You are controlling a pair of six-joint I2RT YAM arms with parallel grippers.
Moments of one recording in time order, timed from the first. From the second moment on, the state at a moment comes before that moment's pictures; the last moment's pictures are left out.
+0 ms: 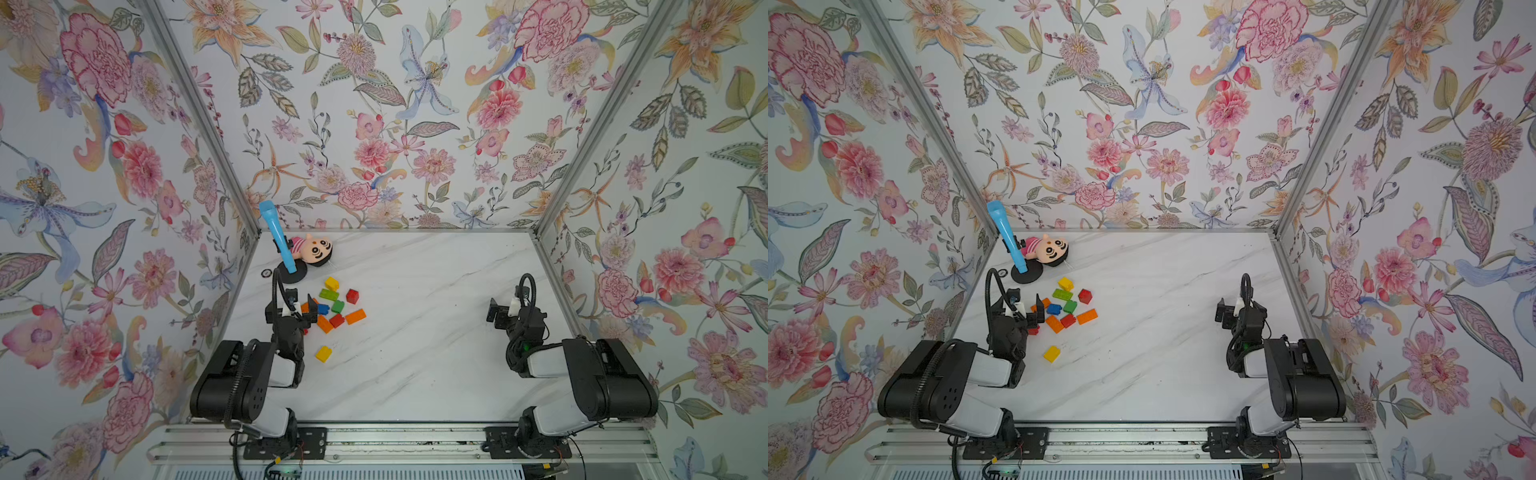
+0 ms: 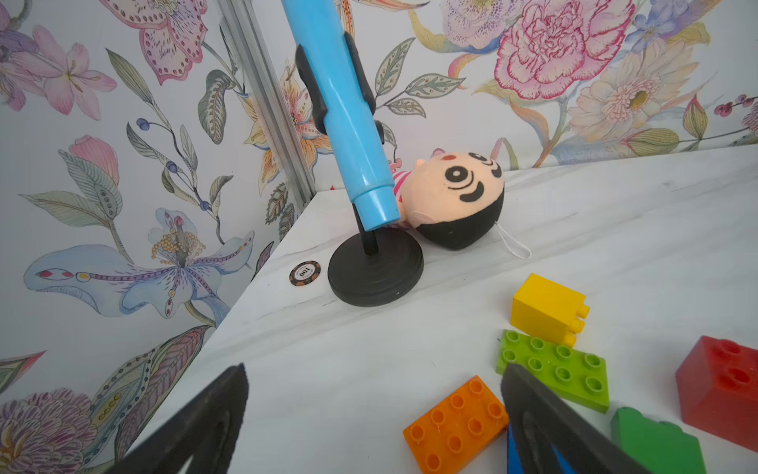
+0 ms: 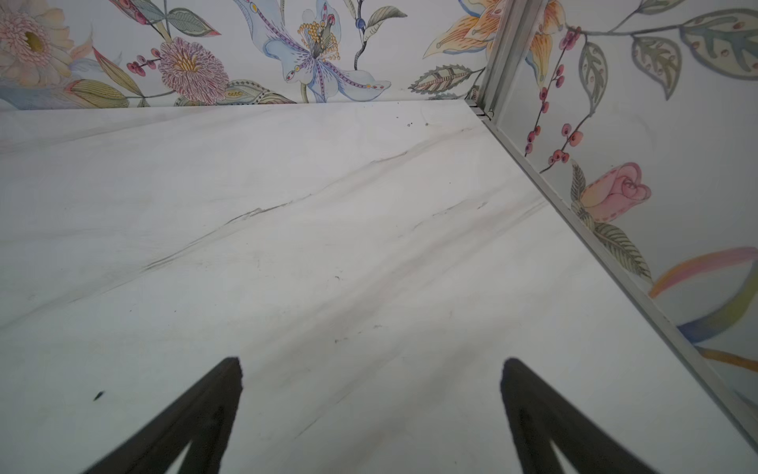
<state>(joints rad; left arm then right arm) -0.08 1.53 0.19 1.24 -0.29 0.17 0.04 1.53 0.27 0.95 0.15 0.01</state>
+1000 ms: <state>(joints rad) -0.09 1.54 0.19 1.29 -0.30 0.18 0.04 1.54 0.27 0.99 0.15 0.00</state>
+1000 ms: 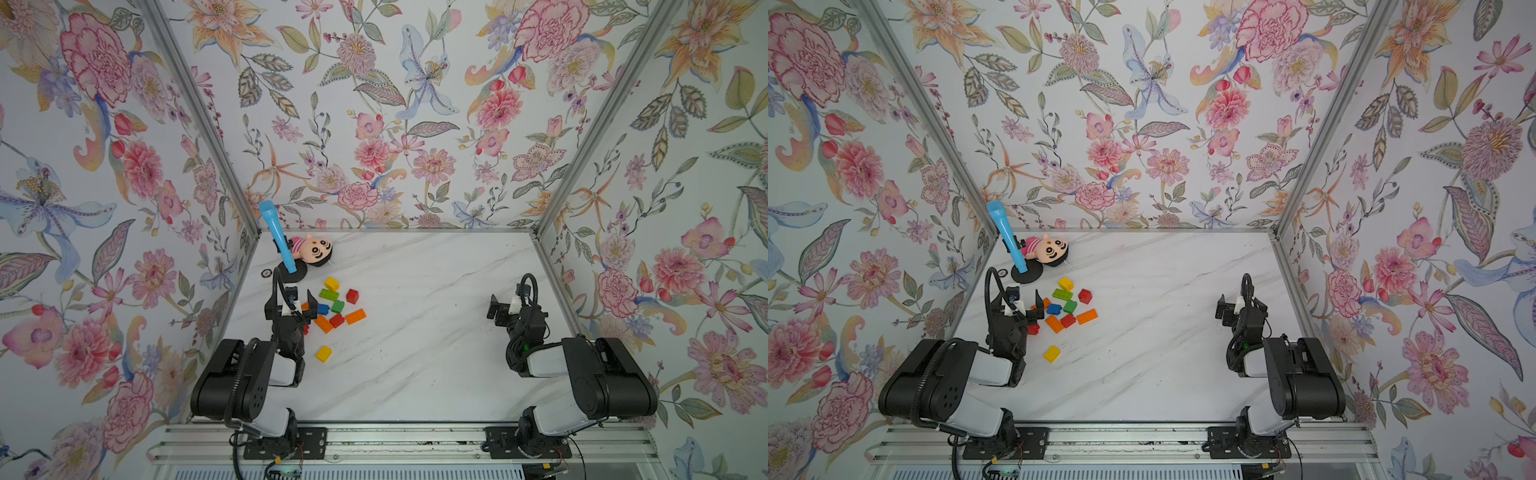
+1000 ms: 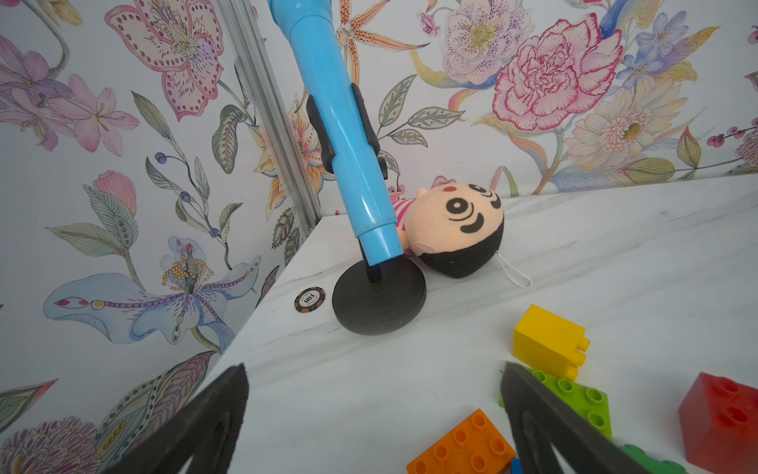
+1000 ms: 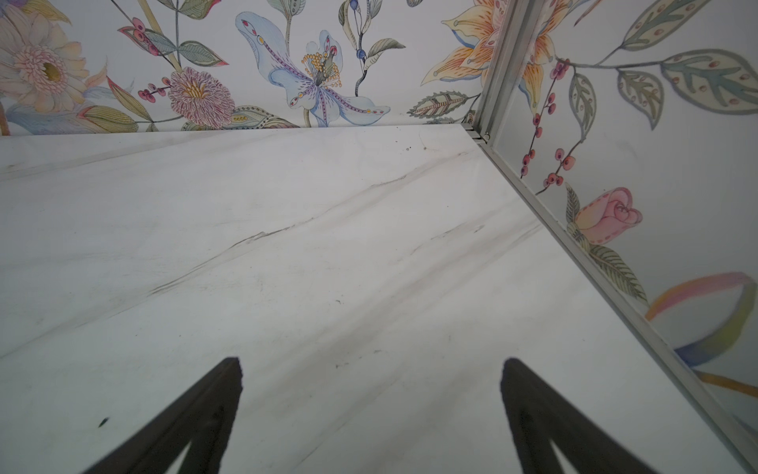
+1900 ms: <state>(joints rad) -0.18 0.85 0.38 0.29 -0.43 -0.36 -0.11 0.93 0.56 0.11 -0.15 0.49</state>
